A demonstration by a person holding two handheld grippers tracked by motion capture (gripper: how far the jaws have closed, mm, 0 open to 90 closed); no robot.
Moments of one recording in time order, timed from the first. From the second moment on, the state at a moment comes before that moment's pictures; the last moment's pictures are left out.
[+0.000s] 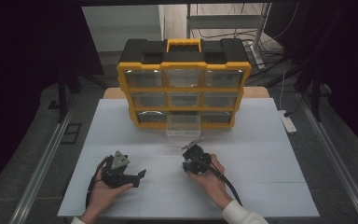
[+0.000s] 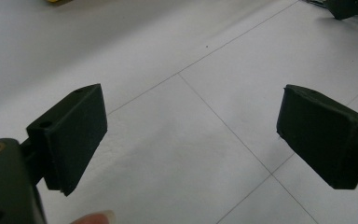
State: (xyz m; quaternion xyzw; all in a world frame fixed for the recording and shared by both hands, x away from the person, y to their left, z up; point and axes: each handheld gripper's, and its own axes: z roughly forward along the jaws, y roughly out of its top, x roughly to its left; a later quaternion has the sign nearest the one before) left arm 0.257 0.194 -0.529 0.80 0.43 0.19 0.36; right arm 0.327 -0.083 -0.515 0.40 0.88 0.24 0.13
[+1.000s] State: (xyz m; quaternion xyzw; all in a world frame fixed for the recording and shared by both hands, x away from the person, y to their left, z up) left arm 0.257 0.195 -0.530 0.81 0.43 0.19 0.36; right arm 0.325 -0.095 -0.495 0.38 0.87 0.28 0.12
